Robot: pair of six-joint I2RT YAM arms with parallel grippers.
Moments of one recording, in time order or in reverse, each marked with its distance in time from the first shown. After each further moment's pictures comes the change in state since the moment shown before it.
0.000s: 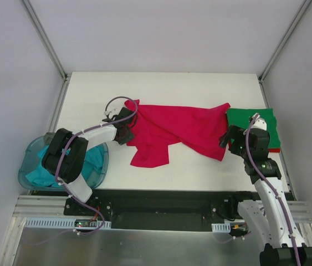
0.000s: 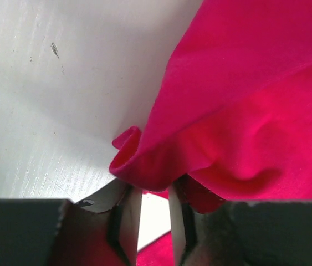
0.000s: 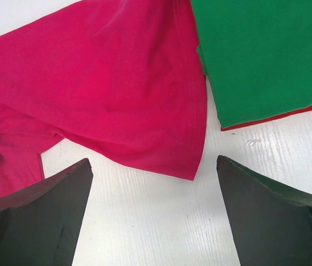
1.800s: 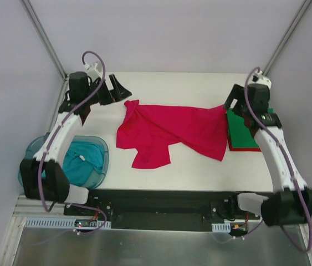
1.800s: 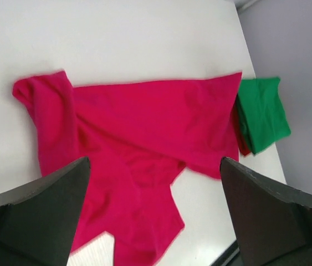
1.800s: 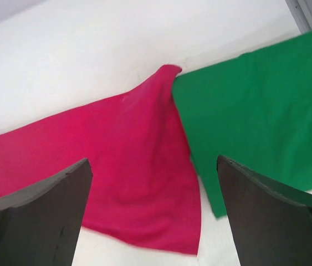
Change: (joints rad) left arm 0.411 -0.179 0.320 0.223 0.861 0.428; right arm 0.015 0.682 0.625 0.005 0.215 -0.057
